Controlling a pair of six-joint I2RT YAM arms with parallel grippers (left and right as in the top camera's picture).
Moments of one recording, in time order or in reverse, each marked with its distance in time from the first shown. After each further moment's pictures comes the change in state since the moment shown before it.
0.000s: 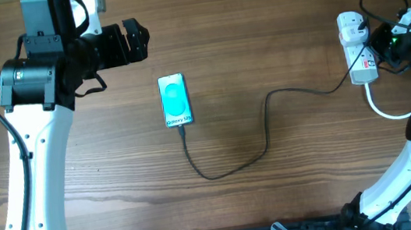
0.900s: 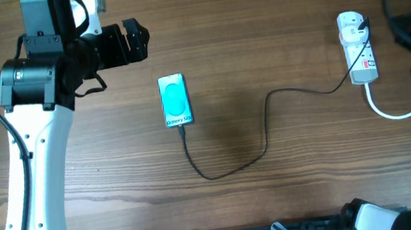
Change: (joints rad) left arm 0.000 0.000 0.000 0.000 0.000 0.000; right arm -0.002 -0.689 0.032 -0.474 -0.131 -0.172
